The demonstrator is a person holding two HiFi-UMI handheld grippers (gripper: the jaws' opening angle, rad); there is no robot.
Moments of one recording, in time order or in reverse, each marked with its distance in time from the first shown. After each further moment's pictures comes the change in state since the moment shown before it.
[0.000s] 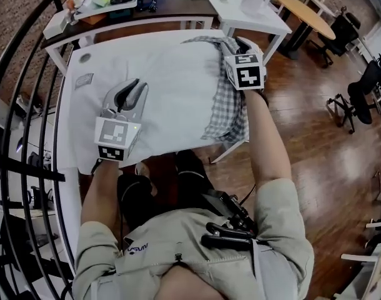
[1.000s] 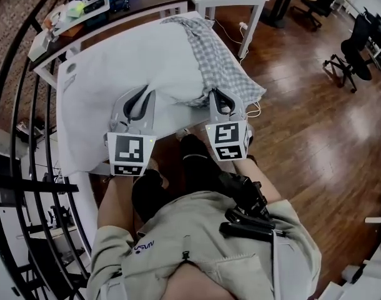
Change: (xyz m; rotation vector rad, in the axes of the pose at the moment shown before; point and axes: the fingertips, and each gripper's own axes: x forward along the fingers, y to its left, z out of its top) left arm -0.024 -0.094 0.031 0.149 0.005 -0.116; right arm -0.190 0.118 -0.101 0.063 0.055 -0.089
